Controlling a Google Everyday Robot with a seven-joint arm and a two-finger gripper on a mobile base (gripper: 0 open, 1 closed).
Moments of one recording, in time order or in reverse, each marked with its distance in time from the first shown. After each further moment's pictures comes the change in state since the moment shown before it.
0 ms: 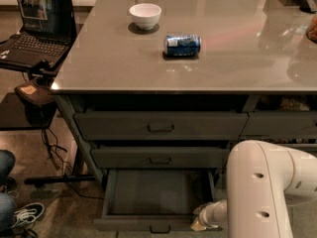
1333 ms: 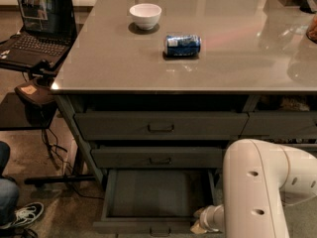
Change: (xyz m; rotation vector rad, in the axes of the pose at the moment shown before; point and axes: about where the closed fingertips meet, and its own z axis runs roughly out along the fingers) arm 0.005 0.009 -0.002 0.012 -0.008 0.007
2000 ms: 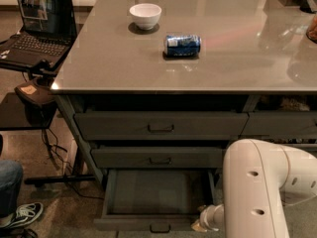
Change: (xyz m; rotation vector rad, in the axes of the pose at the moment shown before) arm 0.000 0.000 0.000 0.000 0.000 0.000
